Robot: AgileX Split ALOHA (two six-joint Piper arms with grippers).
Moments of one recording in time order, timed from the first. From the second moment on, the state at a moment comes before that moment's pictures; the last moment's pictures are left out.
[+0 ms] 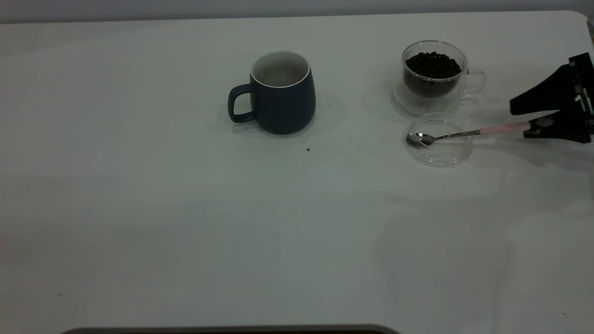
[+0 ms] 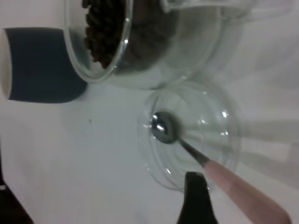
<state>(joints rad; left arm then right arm) 0.03 -0.02 -0.49 -0.01 1.14 -0.02 -0.40 2.55 -1.31 1.28 0.99 -1.35</state>
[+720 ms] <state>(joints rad) 0.03 -0.02 -0.49 -0.01 1.14 -0.02 -0.35 2.59 -1.31 1.30 1.00 -1.36</state>
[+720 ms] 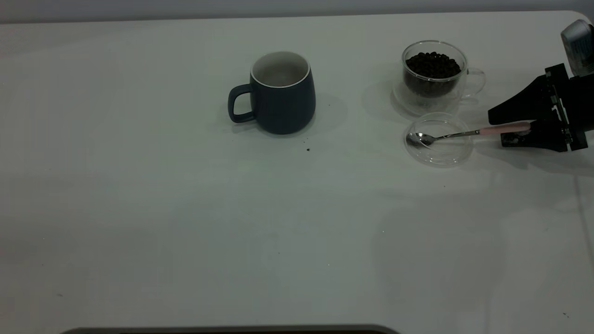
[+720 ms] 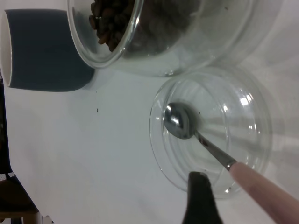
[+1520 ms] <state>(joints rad) 0.03 -0.02 -0.49 -0.01 1.14 -0.02 -0.40 2.52 -1.31 1.20 1.09 -1.36</state>
